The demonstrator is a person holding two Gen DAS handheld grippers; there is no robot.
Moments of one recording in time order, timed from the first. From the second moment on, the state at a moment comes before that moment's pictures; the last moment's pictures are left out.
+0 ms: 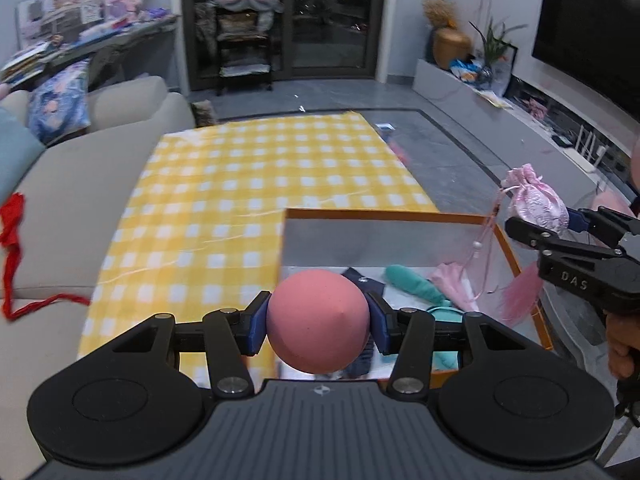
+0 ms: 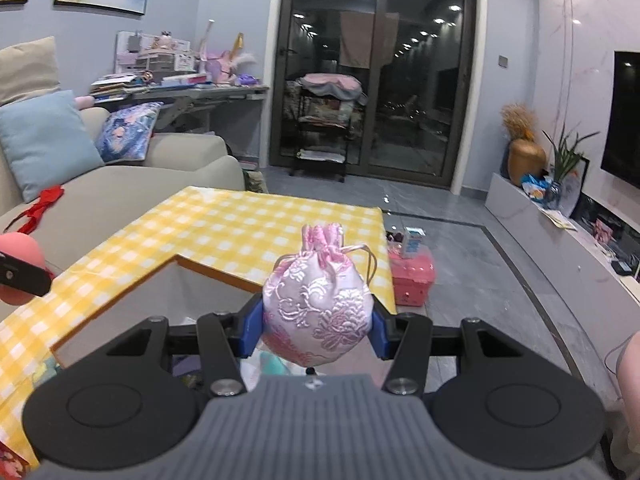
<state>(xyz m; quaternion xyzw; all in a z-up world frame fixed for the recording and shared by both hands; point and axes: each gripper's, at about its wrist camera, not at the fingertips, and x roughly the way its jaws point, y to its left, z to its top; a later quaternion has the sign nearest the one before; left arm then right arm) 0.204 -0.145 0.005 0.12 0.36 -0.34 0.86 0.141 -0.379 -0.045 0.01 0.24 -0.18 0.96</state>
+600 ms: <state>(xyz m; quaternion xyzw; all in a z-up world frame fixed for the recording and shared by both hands) 0.235 -0.235 -0.074 0.19 0.43 -0.32 0.82 0.192 -0.379 -0.106 0.06 0.35 -0.11 0.93</state>
